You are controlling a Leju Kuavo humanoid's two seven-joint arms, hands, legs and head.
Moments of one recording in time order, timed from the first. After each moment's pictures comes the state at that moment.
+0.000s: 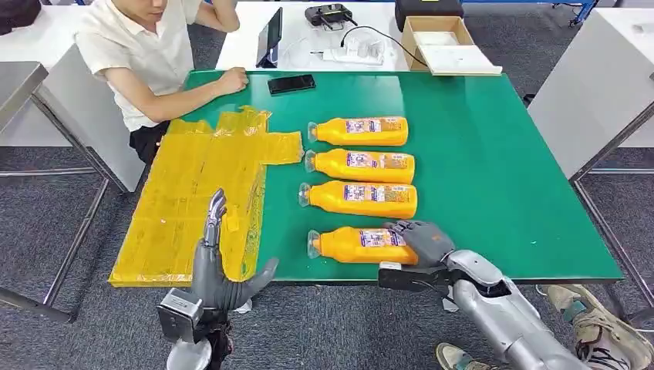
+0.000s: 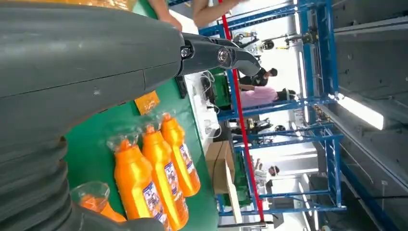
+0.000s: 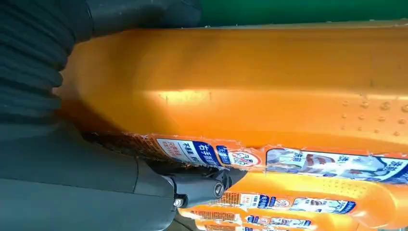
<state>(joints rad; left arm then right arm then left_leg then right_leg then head) 0.04 -0.24 -0.25 -1.50 -0.21 0.21 -0.60 -0.40 -0.35 0.53 -0.92 0.79 0.09 -0.22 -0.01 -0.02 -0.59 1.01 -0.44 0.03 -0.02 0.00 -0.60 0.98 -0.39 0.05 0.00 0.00</state>
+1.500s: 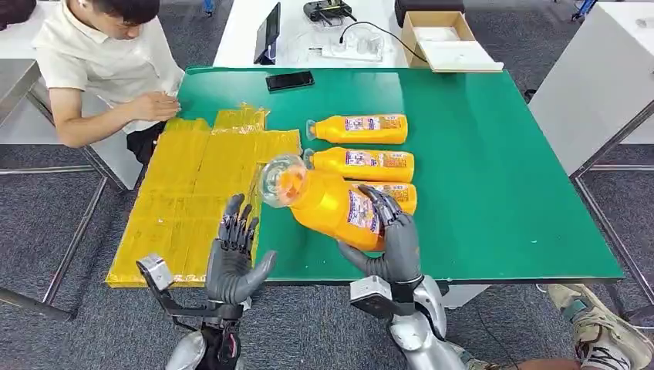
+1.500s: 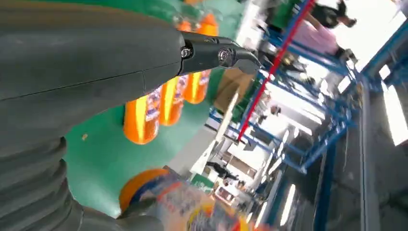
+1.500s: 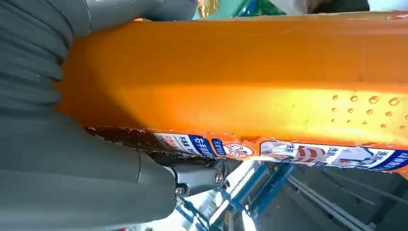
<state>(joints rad) 0.04 -0.26 -0.29 -1.51 0.35 -0.05 -0.37 -0.10 0.07 0.28 -1.43 0.49 -0.33 -0.53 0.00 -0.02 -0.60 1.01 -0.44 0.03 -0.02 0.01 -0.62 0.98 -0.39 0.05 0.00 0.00</state>
